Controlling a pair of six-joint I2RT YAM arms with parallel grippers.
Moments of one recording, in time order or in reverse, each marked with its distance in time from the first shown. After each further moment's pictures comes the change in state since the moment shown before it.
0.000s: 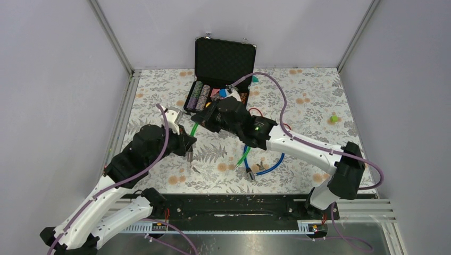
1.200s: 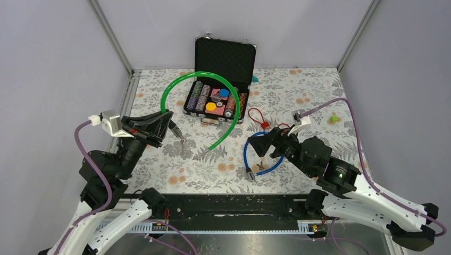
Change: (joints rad) left arm 0.010 -0.245 0.017 0.495 -0.085 -0.004; right arm 0.010 -0.917 -0.603 -0.116 0.182 -0.559
